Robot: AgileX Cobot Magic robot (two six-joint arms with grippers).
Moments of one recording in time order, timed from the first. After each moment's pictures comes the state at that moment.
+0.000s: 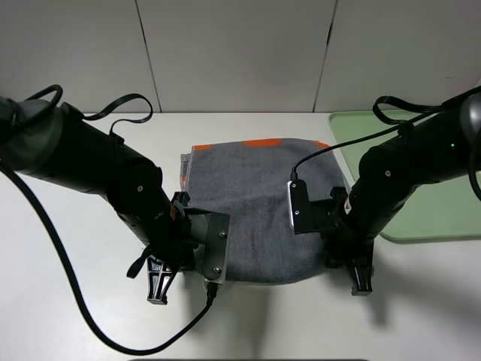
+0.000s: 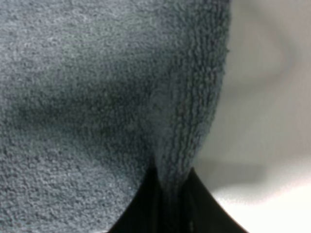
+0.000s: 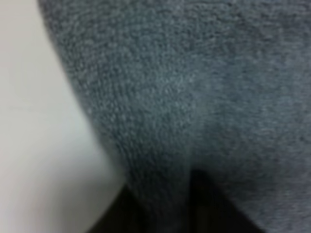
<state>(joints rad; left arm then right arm) -0.78 1.90 -0.80 -0.06 0.24 0.97 0.55 1.82 -0.70 0.01 0.39 -0.95</state>
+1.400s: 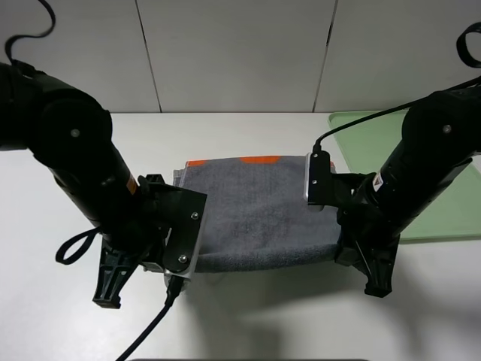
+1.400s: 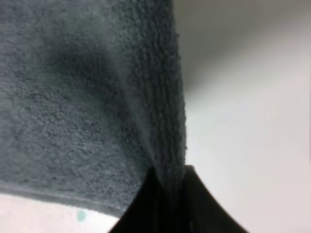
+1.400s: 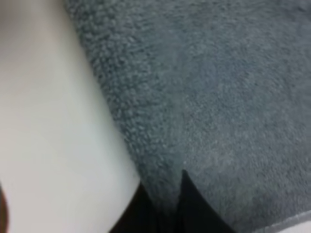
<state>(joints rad) -0.78 1.59 -0.80 -0.07 0.64 0.96 0.55 1.55 -0.70 0.17 0.69 -0.88</state>
